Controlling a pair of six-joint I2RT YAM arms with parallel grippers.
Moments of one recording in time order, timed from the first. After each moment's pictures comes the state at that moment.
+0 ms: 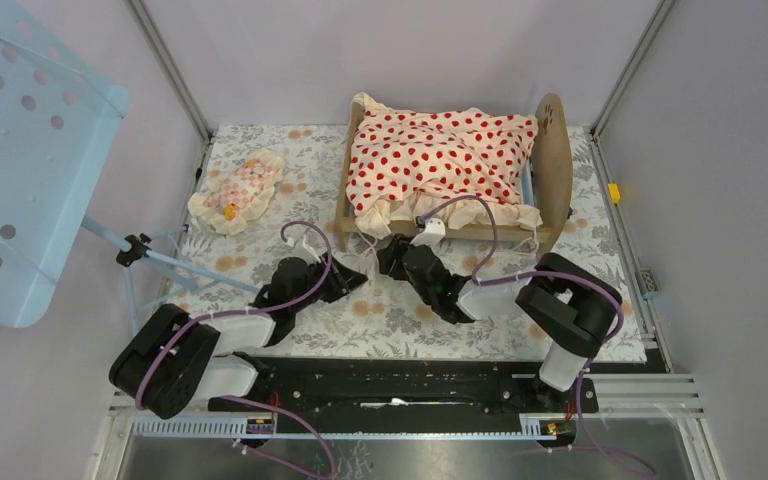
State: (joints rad) left arm -0.50 1.25 0.20 0.65 0.22 -0.96; right arm 0.95 1.74 0.71 0.63 0.48 0.78
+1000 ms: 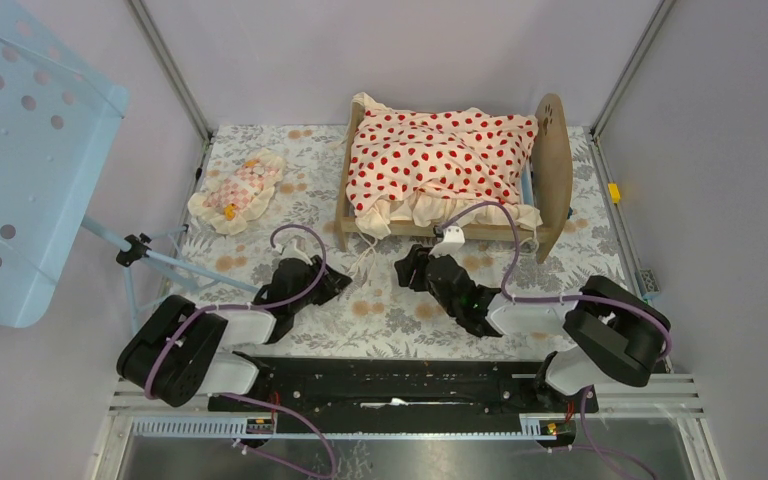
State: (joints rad) left arm -0.46 1.32 0.19 0.58 0.07 -0.93; right arm 0.95 1.49 0.52 0.55 0.44 0.71
